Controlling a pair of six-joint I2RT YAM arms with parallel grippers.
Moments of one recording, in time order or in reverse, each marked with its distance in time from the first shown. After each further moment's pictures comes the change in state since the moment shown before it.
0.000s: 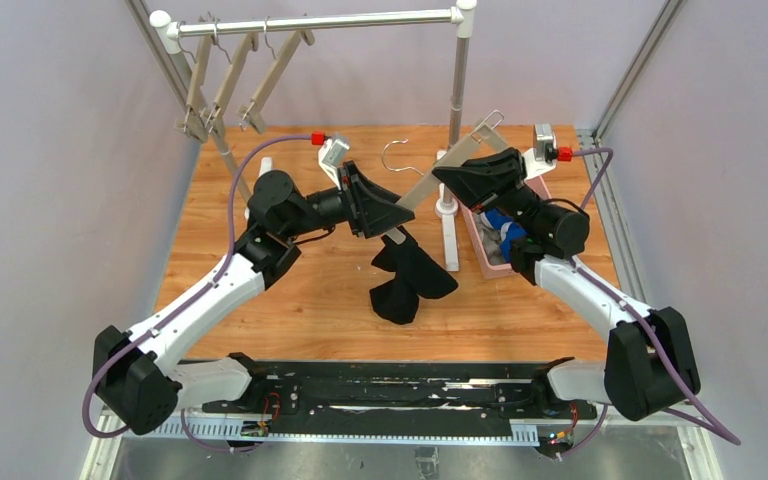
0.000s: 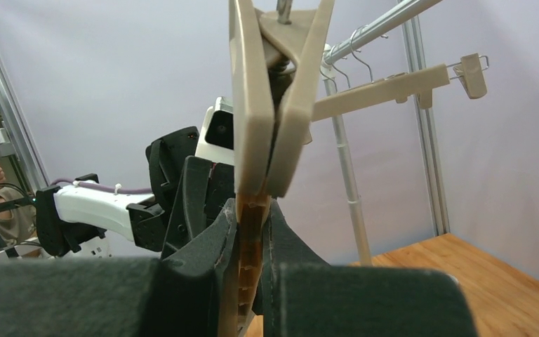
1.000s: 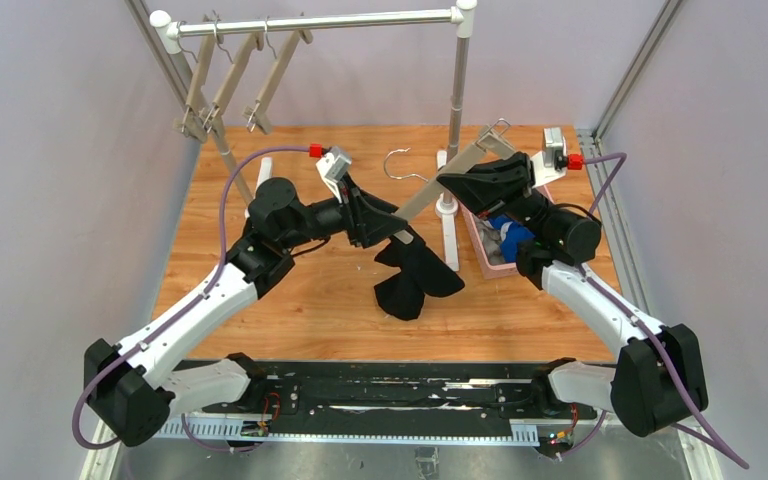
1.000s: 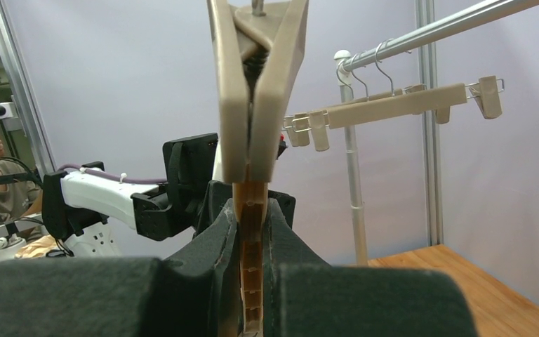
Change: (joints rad) left arm -0.013 -0.077 -0.035 -0.200 -0.142 0.189; right arm 0.000 -0.075 0.000 -0.023 -0.058 -0.039
